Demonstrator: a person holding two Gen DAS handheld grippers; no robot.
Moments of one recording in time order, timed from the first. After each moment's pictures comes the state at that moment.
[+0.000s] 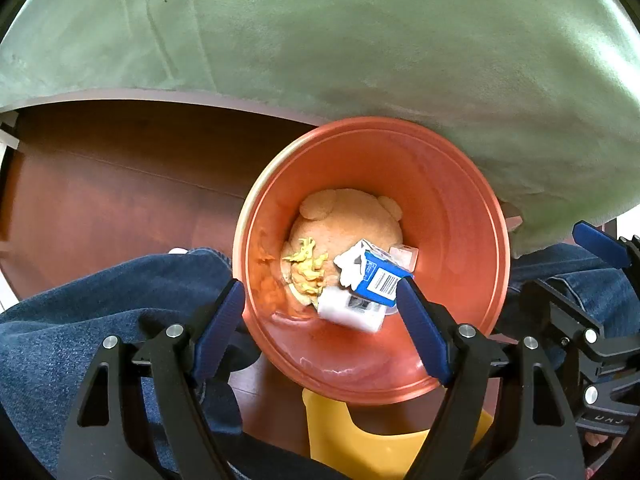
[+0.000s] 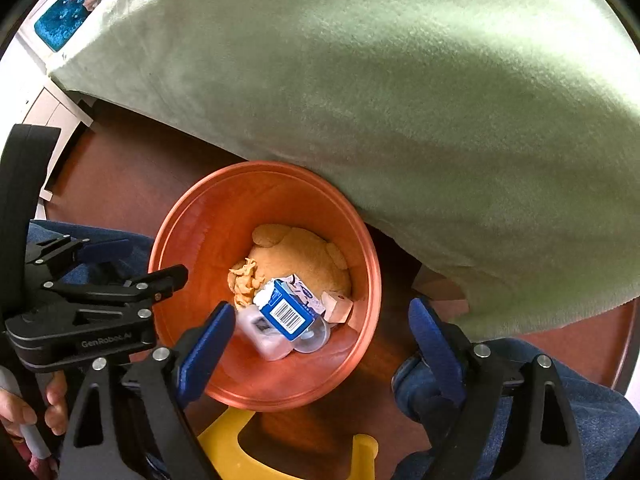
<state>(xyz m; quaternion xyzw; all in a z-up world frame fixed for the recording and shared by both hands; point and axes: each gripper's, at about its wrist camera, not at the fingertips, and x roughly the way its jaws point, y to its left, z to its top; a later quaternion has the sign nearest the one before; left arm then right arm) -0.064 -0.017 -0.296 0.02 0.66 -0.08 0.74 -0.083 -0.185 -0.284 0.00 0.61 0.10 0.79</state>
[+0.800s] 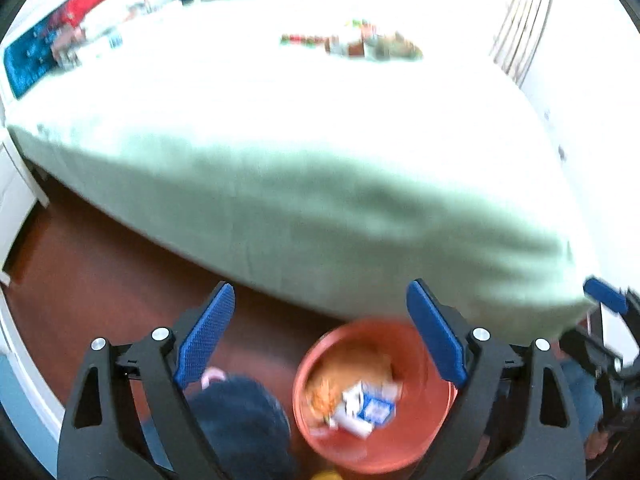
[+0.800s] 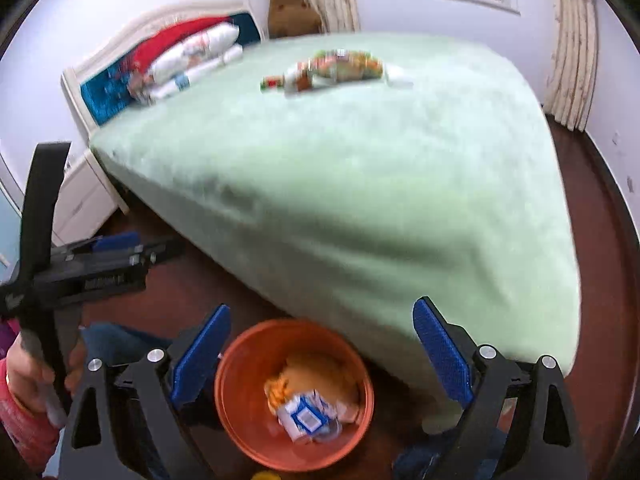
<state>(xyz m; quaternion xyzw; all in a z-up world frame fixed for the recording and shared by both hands) -0.020 0.033 -0.114 -0.02 0.45 -0.07 0.89 -0.083 -0.199 -0.125 0.04 0.42 0.13 0.90</state>
